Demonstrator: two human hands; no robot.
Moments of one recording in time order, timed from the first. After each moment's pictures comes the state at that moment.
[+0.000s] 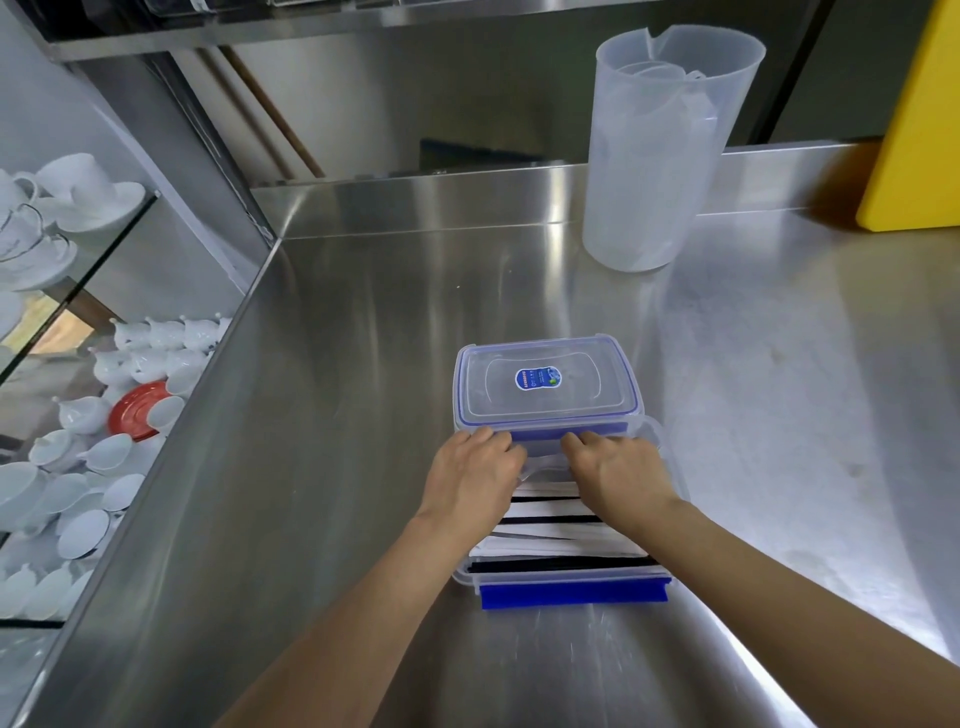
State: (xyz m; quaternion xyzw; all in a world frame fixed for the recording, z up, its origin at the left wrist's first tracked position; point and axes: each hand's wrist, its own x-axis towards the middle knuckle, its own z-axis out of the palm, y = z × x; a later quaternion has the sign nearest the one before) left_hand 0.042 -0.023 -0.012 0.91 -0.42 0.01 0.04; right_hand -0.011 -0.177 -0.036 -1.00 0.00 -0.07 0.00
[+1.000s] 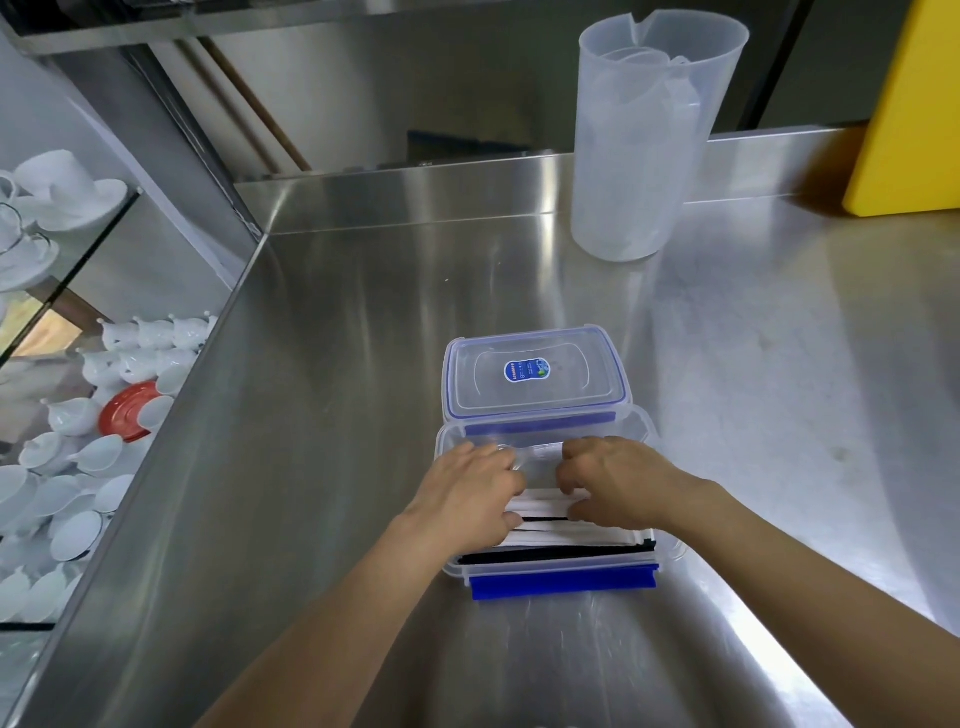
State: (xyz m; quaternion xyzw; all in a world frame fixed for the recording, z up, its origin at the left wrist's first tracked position) left_hand 0.036 -0.019 -0.008 0.86 -0.50 -0.09 -0.05; right_hand -0.022 -0.190 -0.006 -0.98 -0.11 0.17 0.08
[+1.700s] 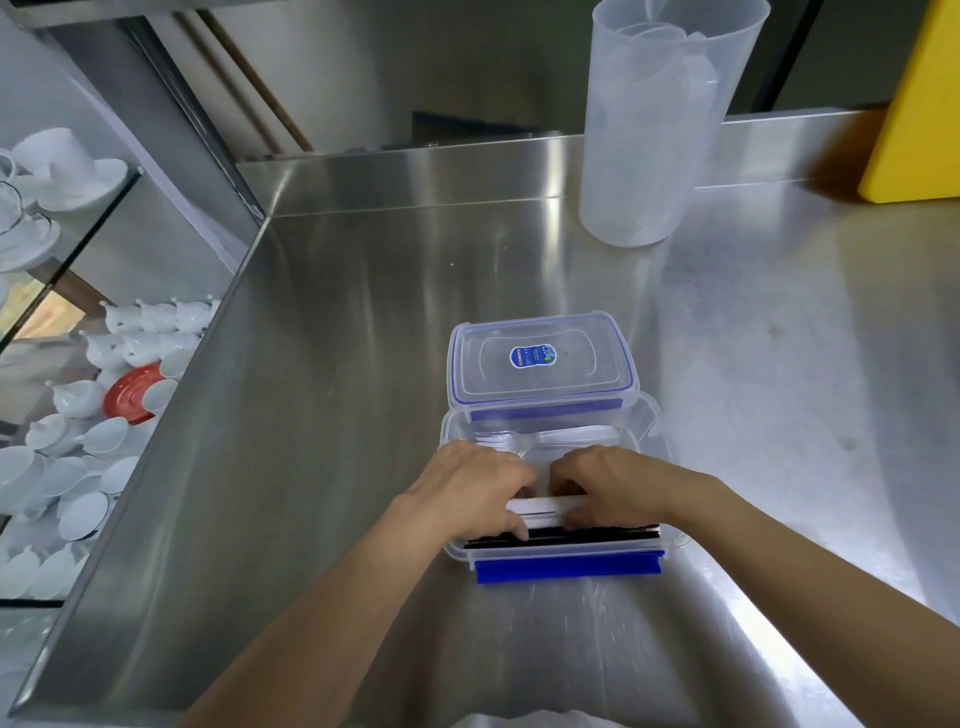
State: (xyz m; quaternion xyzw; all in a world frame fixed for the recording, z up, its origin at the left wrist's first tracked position) left_hand 0.039 -0.015 -0.007 0.85 -0.50 -0.18 -0.03; right_hand -0.023 -0.182 -0.013 -0.94 -0.09 0.27 0.18
